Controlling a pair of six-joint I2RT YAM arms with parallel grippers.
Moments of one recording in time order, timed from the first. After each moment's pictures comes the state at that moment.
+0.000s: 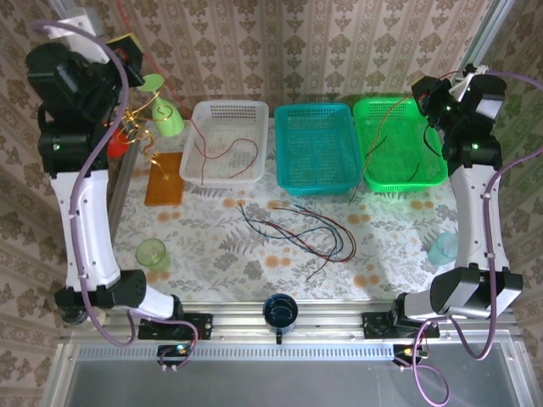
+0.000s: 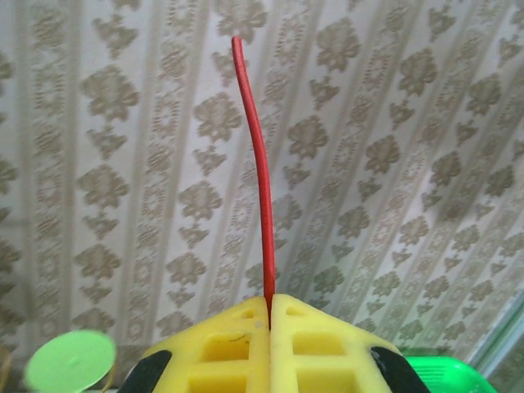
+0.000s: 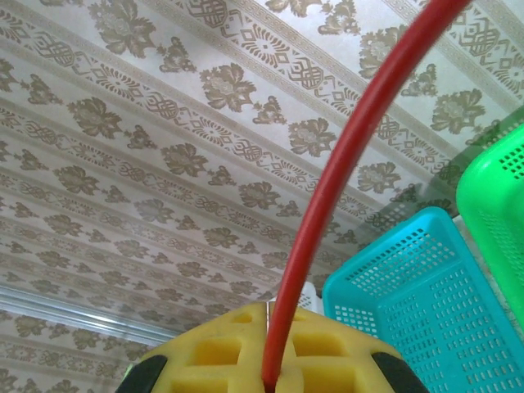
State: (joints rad) left arm -0.07 1.50 2.22 -0.61 0.26 -0.30; right arm -0.22 1.40 1.59 -0.32 -0.43 0.92
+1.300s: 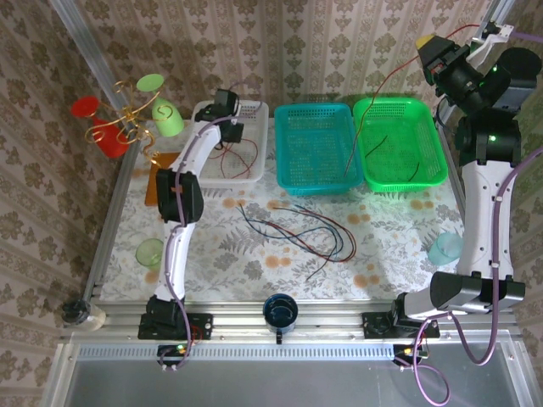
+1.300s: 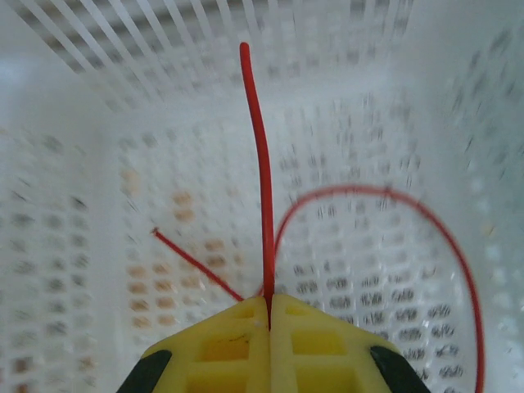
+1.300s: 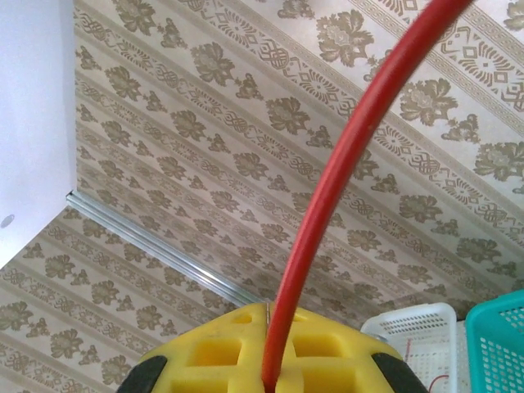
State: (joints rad) left arm -0.30 2.53 2.44 -0.89 -0.12 0.00; right arm -0.20 1.43 1.86 -0.25 -0.62 1.05
